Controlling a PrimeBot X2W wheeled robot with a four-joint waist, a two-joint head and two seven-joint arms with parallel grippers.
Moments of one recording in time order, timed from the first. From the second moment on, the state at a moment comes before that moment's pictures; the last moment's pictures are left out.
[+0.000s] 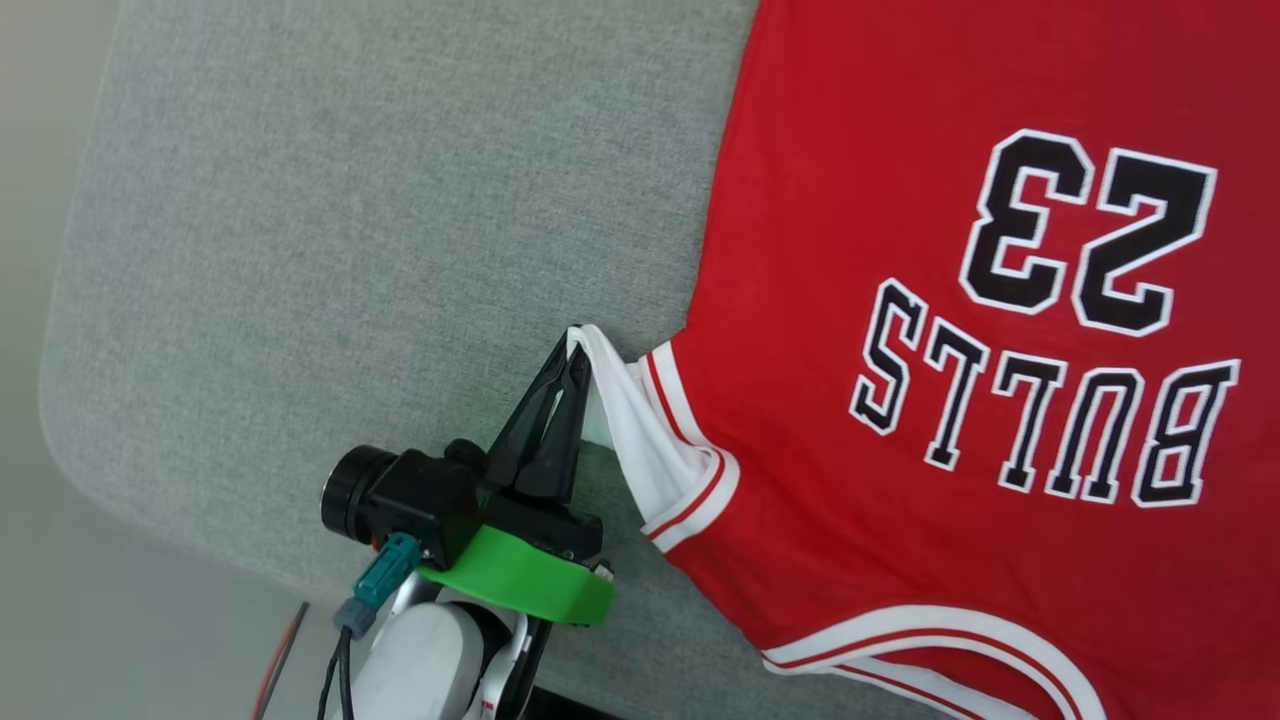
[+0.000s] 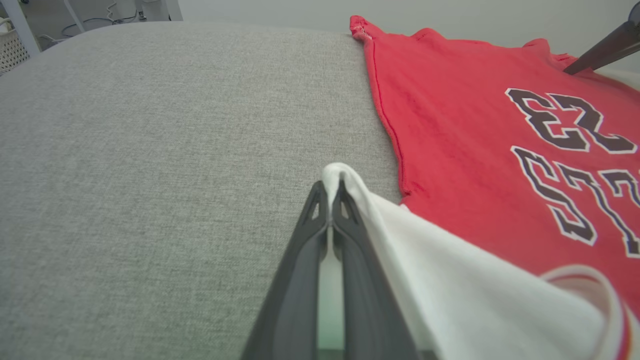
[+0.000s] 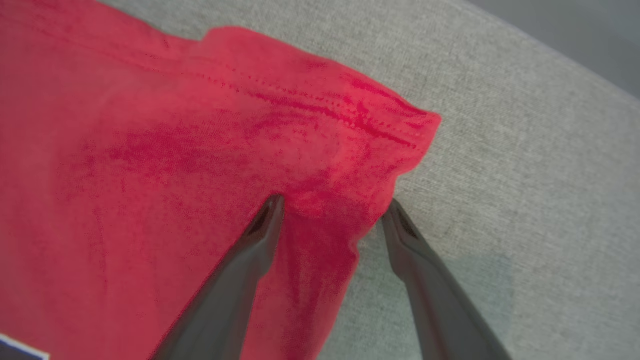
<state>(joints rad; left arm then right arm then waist) -0.19 0.12 -0.37 -0.04 -0.28 -0.03 -0.26 -1.15 -0.69 0.29 0.45 0.52 0.13 1.14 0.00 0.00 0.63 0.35</state>
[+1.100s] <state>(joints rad) -0.08 0.11 -0.21 0.04 -0.20 -0.08 -0.26 -0.93 -0.85 0.43 0.33 0.74 0.13 0.66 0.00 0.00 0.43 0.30</state>
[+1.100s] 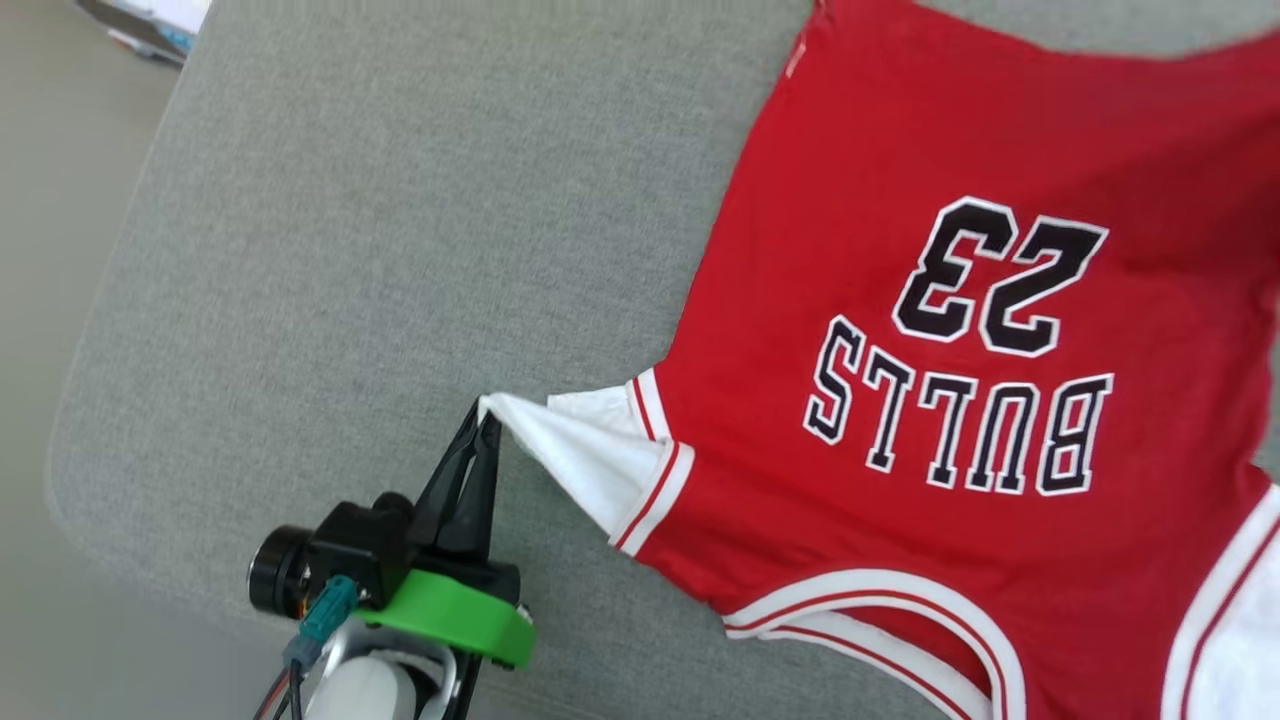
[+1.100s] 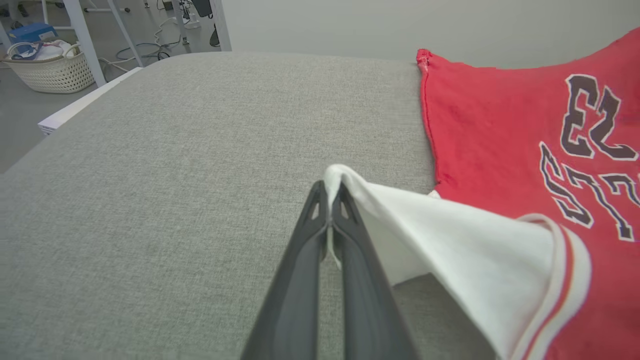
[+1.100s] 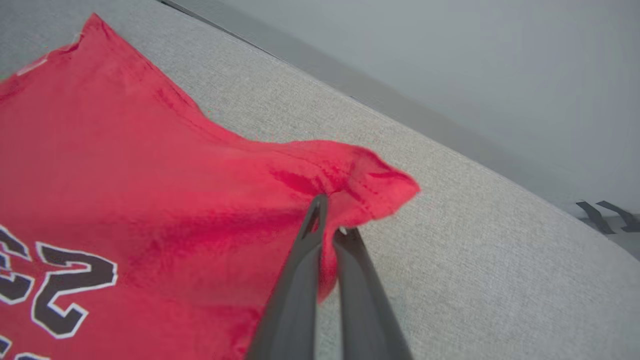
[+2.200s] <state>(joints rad) 0.07 0.16 -0.16 0.09 -0.23 -0.03 -0.24 0.22 -0.58 0.03 0.13 0.70 0.13 0.49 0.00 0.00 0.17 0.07</state>
